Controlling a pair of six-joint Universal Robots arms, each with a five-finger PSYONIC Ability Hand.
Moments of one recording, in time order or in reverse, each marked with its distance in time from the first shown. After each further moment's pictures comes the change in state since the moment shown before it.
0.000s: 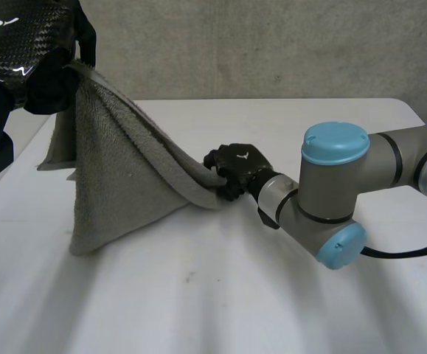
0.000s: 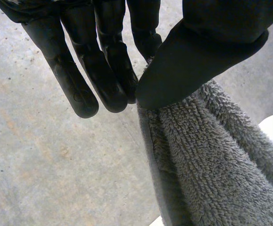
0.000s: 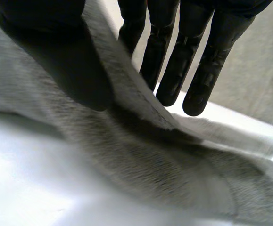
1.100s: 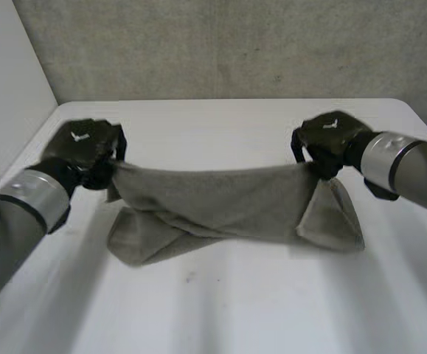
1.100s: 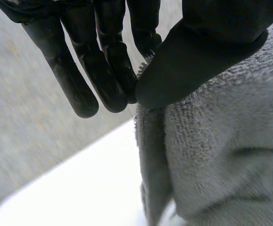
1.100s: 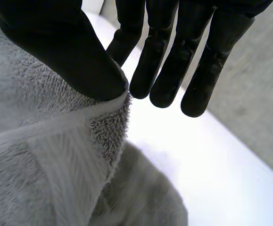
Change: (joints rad) left arm 0.046 -0.340 -0.129 0.107 0.004 0.001; right arm -0.302 -0.346 0.108 0.426 -0.109 -0.466; left_hand 0.000 0.000 0.000 0.000 0.000; right_hand 0.259 0.218 0.222 0.229 0.227
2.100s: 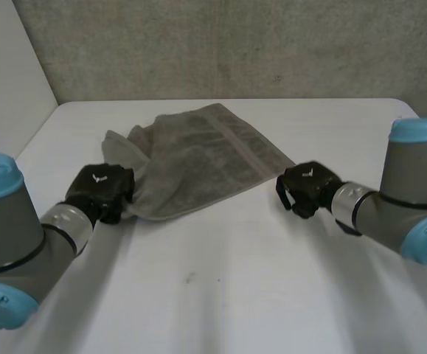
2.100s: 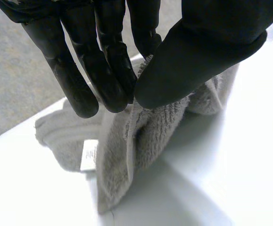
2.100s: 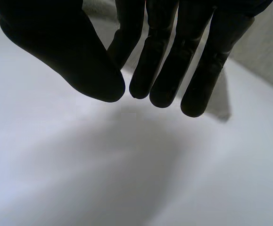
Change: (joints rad) left arm -0.017 -0.202 -0.064 0.106 -0.062 0.059; right arm 0.002 0.263 0.093 -0.246 -0.043 0.029; left_hand 0.001 0.000 0.000 0.000 0.002; right_hand 0.001 0.000 0.000 0.000 0.001
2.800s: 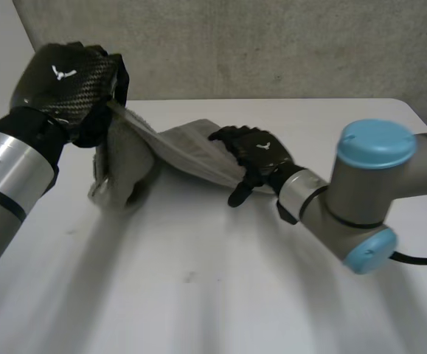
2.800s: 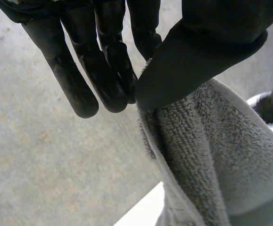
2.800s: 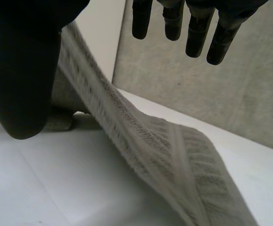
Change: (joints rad) left arm -0.107 0.425 0.120 -0.094 0.002 -0.001; right arm 0.243 -0.063 -0.006 -0.295 0.112 0.470; left_hand 0.000 0.000 0.000 0.000 0.000; right_hand -1.210 -1.044 -1.047 -1.039 -0.982
